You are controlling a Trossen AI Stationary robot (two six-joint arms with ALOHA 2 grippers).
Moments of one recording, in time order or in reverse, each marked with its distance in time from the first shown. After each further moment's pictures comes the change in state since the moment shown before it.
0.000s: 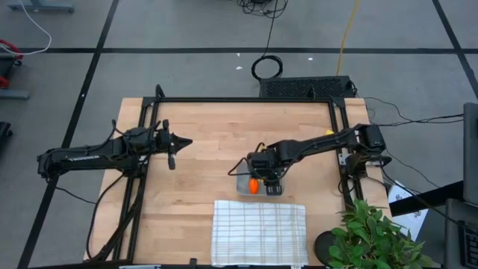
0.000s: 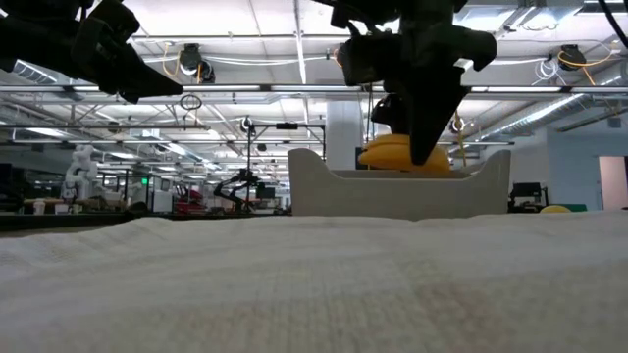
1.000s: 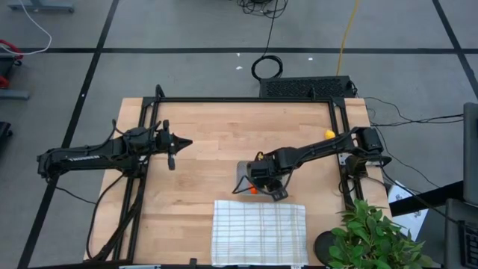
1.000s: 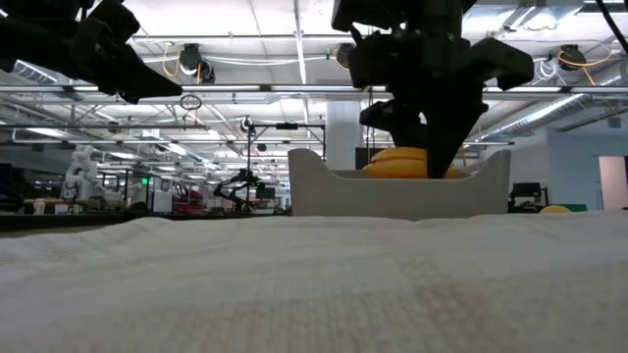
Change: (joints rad) left arm 0.000 0.000 0.000 -0.007 0.008 0.001; right arm 0.061 0.032 -0.022 0.021 0.027 -0.228
